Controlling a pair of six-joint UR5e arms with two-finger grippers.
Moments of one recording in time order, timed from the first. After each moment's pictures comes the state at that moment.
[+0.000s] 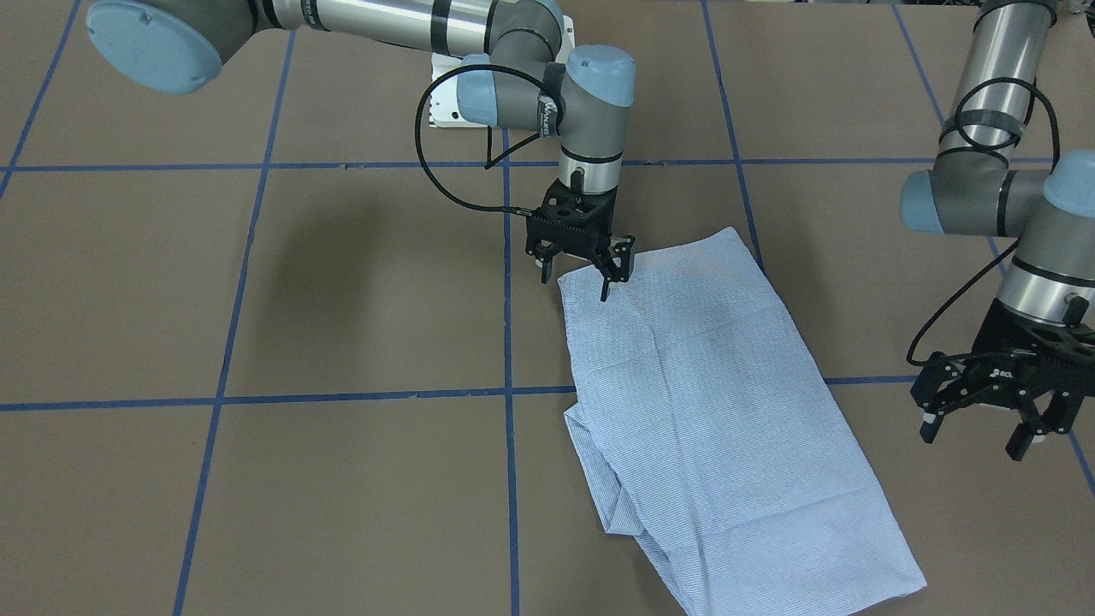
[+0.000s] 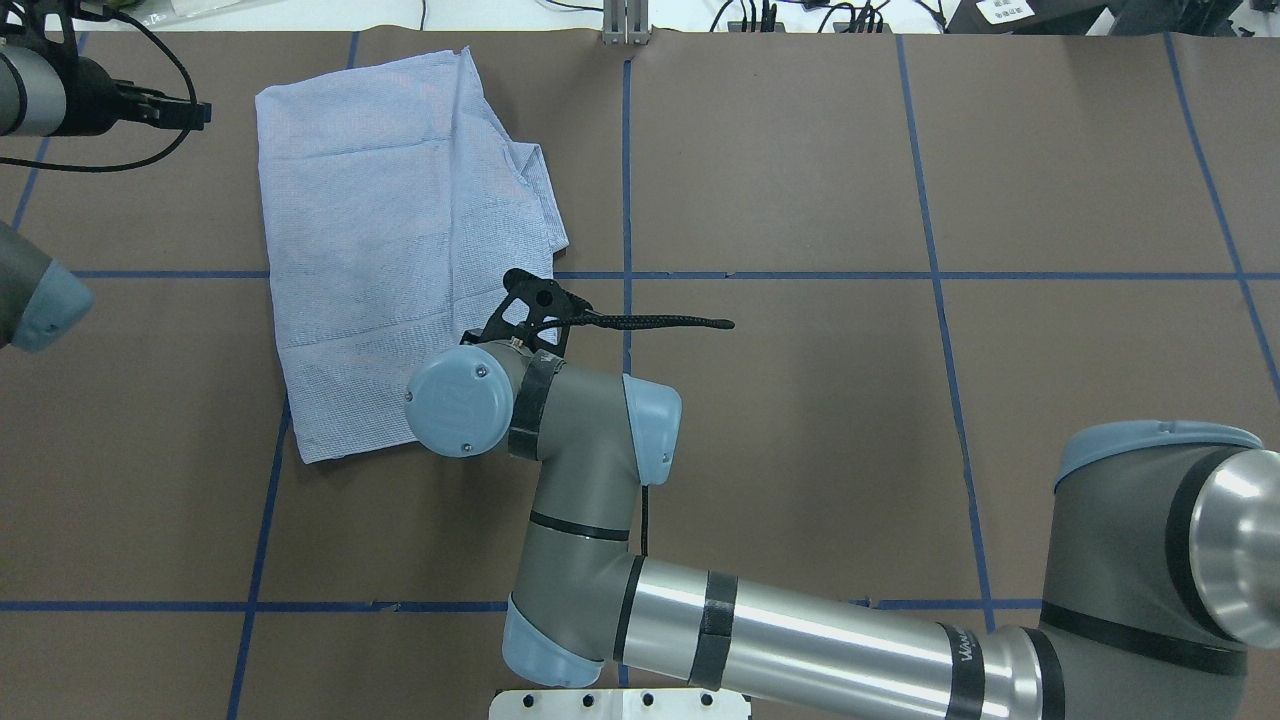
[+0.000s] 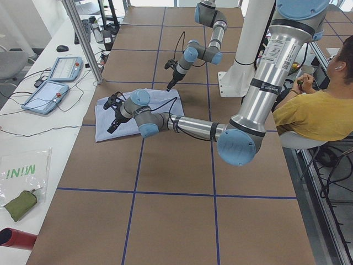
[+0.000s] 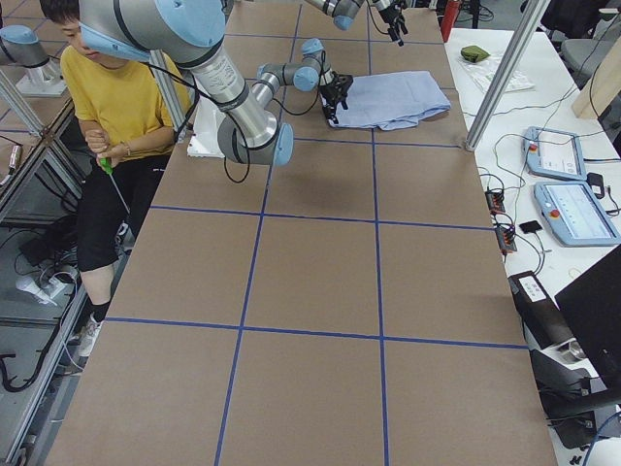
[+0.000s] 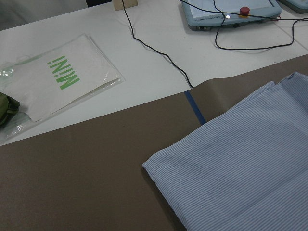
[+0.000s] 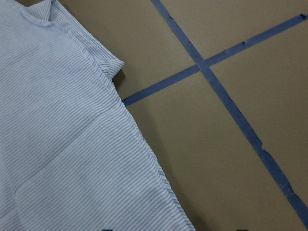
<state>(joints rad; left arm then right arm) -1.09 -1.91 -1.34 -2.52 -1.84 -0.65 0.32 -0.53 1.22 -1.47 1.33 1.81</state>
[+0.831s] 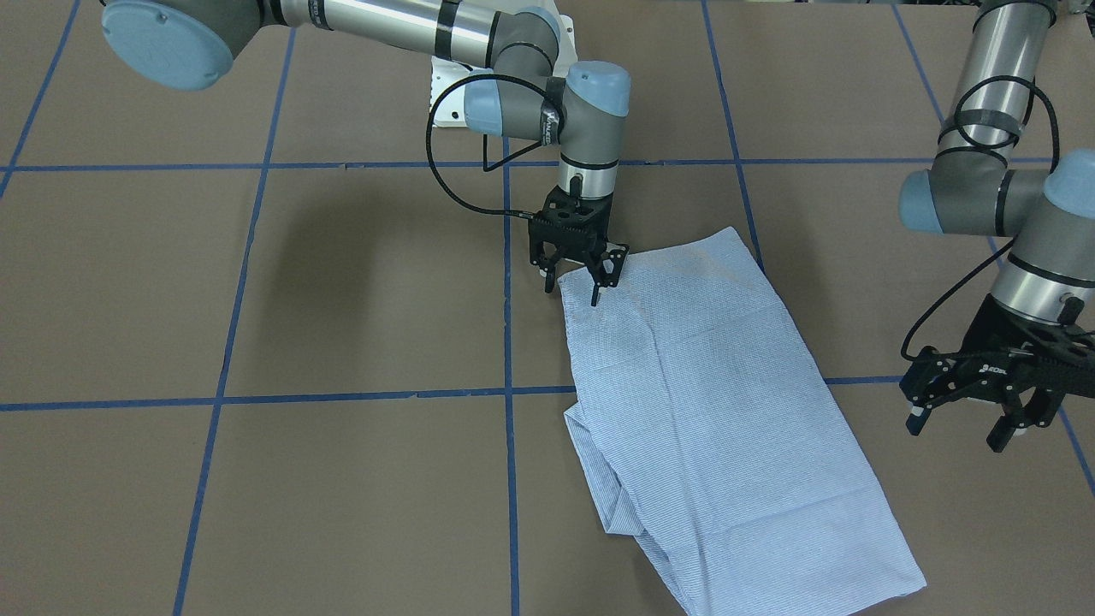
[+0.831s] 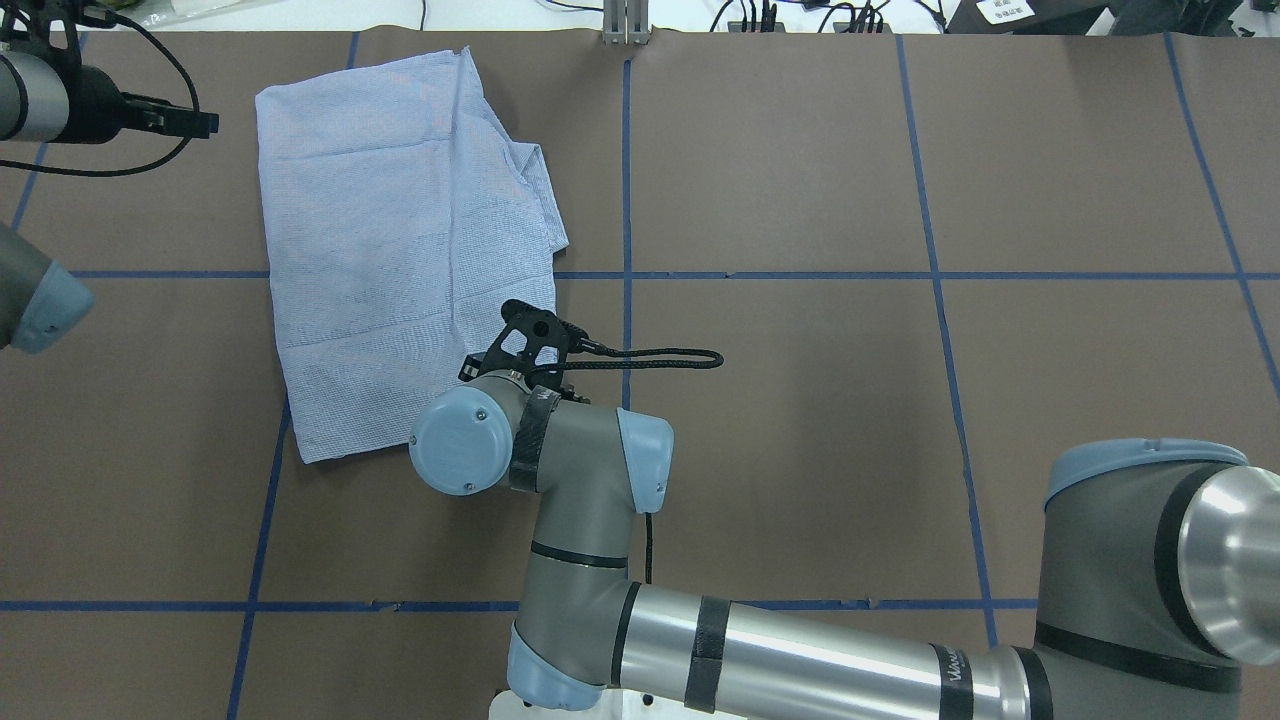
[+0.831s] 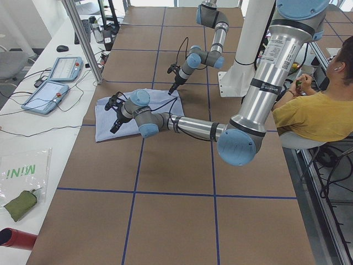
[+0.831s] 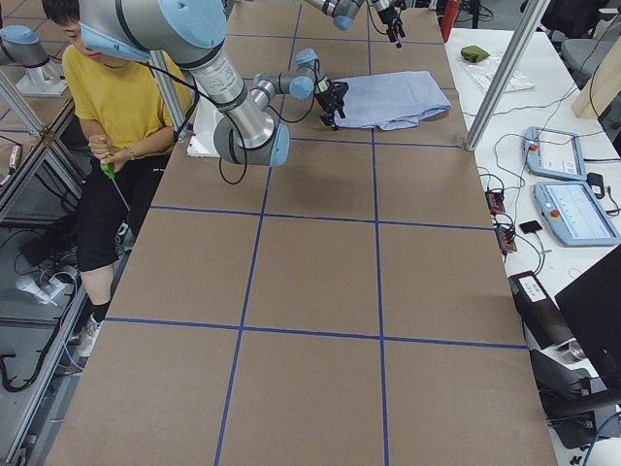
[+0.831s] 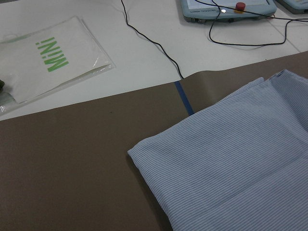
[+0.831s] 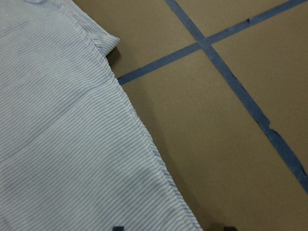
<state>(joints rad) -1.09 -1.91 -1.34 -2.52 -1.88 -0.67 0.28 -0.53 1.16 -1.41 1.28 1.82</state>
